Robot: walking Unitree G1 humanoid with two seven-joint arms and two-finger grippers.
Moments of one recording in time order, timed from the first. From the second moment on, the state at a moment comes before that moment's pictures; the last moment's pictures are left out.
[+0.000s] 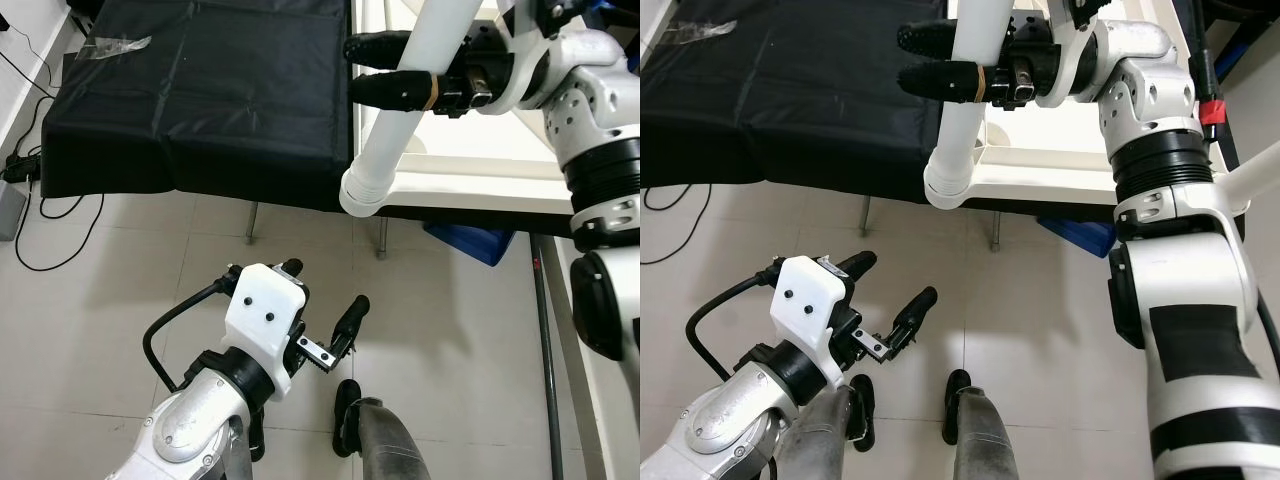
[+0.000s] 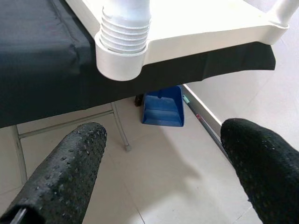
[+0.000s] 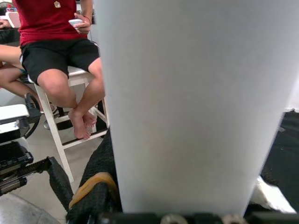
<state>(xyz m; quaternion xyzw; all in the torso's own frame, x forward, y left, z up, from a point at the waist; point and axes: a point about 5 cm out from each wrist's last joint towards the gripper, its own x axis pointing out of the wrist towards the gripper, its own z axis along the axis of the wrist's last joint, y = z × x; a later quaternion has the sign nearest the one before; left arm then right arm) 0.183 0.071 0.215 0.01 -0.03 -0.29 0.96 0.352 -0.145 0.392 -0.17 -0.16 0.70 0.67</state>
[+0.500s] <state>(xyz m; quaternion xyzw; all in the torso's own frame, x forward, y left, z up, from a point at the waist) 0.184 0.071 0.215 0.01 -0.03 -0.28 0.96 0.367 -0.139 0.389 -0.17 -0.15 0.64 0.73</state>
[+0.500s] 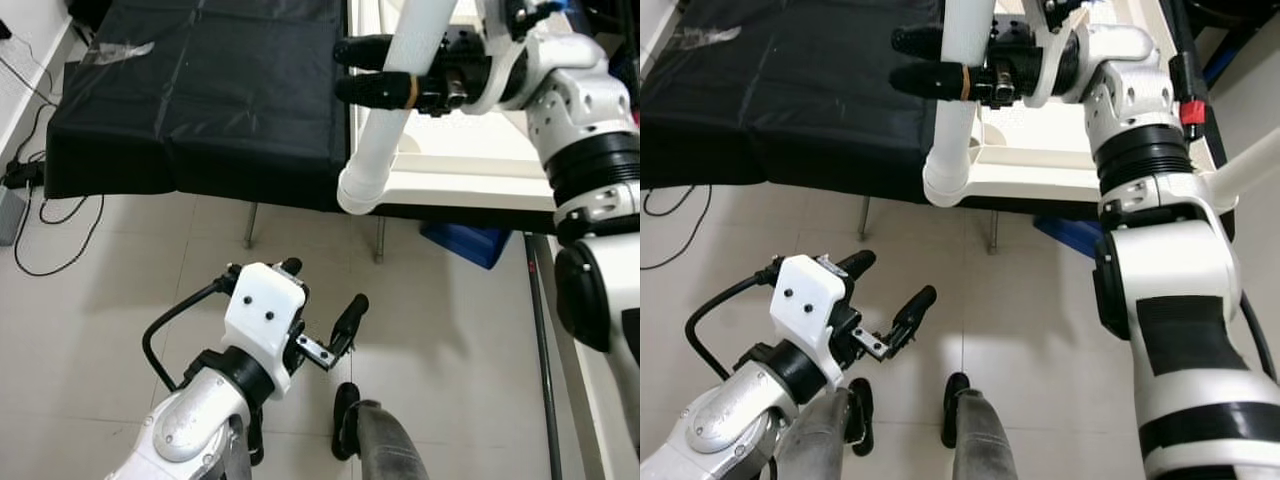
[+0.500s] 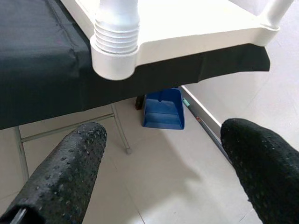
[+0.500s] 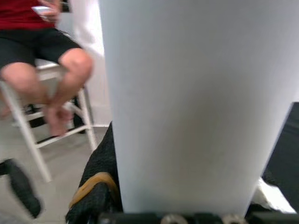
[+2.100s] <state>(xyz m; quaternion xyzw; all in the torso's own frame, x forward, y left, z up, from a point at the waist) 0.191 0.075 0.222 0.02 -0.05 -0.27 0.96 0.413 -0.178 0.367 -0.07 -0.14 0.24 0.96</state>
